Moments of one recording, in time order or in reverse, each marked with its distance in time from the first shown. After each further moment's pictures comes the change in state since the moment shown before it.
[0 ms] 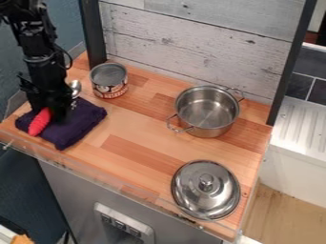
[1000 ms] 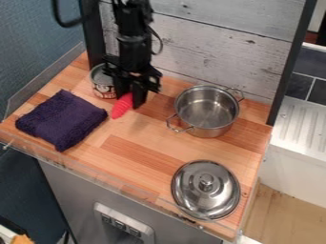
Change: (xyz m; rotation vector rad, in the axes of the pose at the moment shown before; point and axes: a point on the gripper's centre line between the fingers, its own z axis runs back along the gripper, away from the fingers) arm 0.074 -0.119 0.017 -0.026 0.049 -0.098
